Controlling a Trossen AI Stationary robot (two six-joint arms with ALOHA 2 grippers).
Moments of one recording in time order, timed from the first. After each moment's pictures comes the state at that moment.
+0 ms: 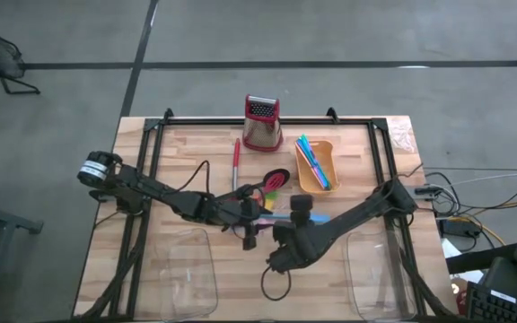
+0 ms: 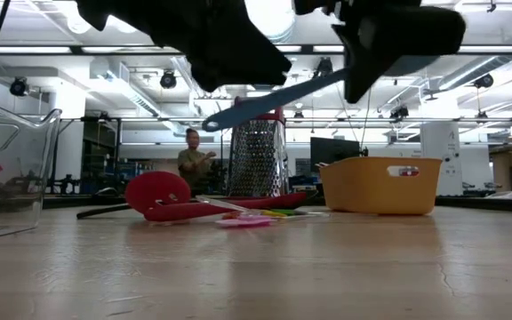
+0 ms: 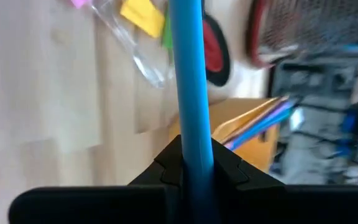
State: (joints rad) left arm -0.26 1.60 0.94 0.26 -0.29 -0.16; right arm 0.46 2.11 1.85 -1.57 0.66 0.54
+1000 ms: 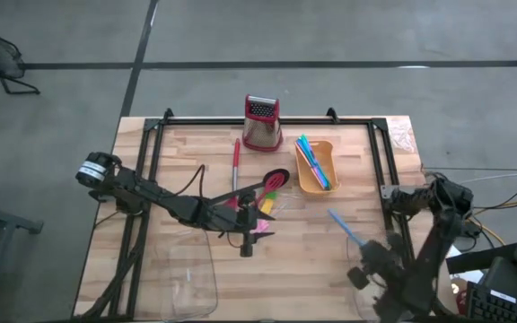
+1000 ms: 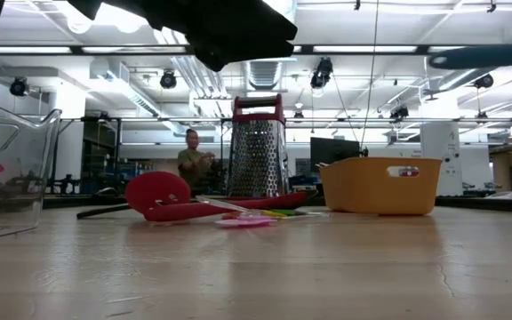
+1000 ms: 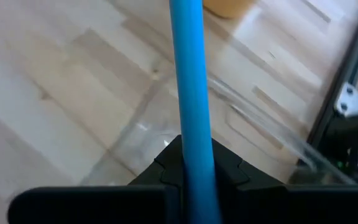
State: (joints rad) left arm -0.32 1.60 0.94 0.34 -0.29 -0.03; right arm 1.13 1.79 1.28 -1.56 0.50 2.16
